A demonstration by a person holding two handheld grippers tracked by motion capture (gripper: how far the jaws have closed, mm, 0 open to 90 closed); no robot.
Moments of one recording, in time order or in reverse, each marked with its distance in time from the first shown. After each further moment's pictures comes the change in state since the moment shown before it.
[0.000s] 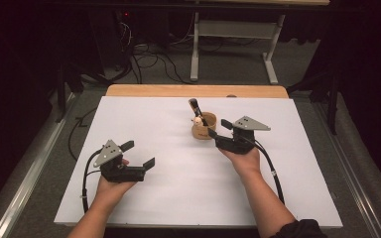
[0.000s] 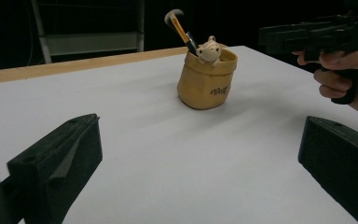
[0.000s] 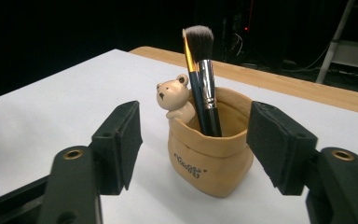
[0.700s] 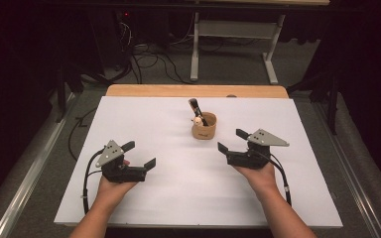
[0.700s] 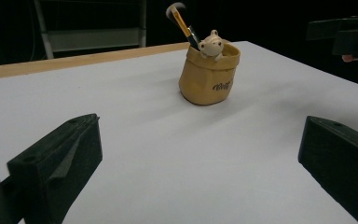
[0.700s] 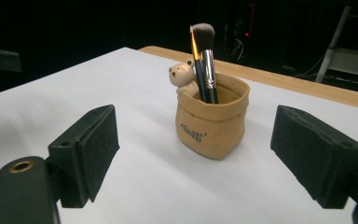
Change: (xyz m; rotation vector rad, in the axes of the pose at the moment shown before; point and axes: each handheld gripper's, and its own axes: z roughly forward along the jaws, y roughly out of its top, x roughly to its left) left arm -0.001 -0.002 0.003 0.018 0.010 0.000; right arm 0.005 -0.015 -0.054 -0.023 0.007 -0.028
